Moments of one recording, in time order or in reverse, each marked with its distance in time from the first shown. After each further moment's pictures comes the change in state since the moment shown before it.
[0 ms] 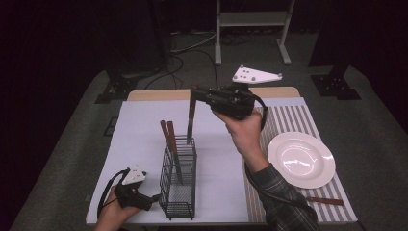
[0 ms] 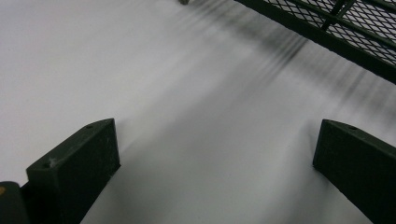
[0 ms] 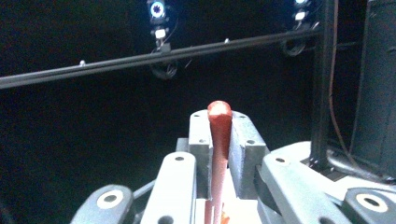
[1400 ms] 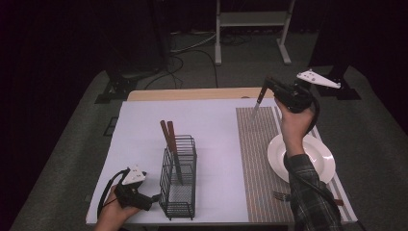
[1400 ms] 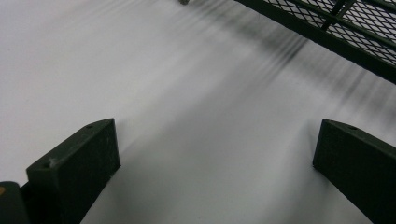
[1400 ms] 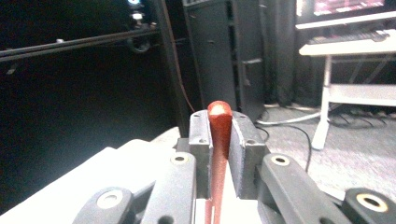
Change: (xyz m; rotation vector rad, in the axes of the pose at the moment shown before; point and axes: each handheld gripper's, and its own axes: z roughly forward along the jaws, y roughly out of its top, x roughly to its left) left arm 0.000 0.000 0.000 -0.002 0.002 0.002; right arm -0.128 -0.053 -0.114 -0.022 -0.574 0.085
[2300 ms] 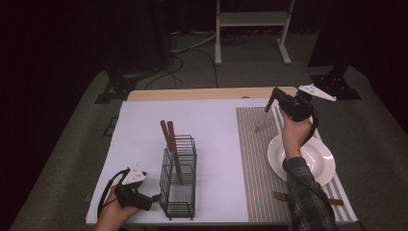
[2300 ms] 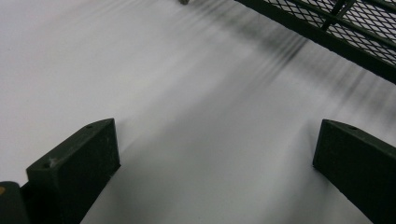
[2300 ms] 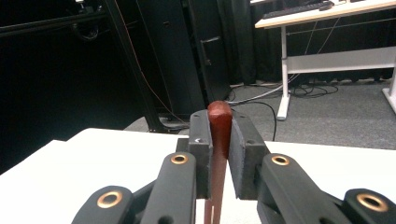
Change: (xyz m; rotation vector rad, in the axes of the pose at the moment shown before) left arm 0.000 0.000 0.000 0.000 0.000 -0.001; right arm -0.043 -0.050 0.008 0.042 -0.150 0.073
